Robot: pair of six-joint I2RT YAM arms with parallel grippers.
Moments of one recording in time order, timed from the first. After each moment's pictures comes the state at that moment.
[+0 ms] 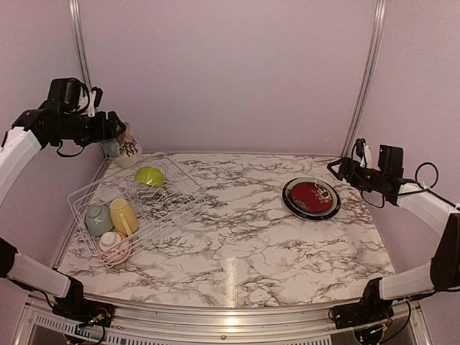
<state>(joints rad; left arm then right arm) -0.21 1.32 1.54 -0.82 0.02 -0.25 -0.09 1.22 0.82 -0.08 -0.53 0.31</state>
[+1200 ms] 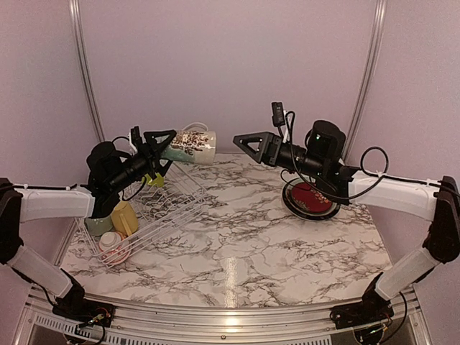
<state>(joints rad) -0.51 1.42 0.76 0.84 0.30 -1.30 0.69 1.47 1.05 0.51 -0.49 0.65</state>
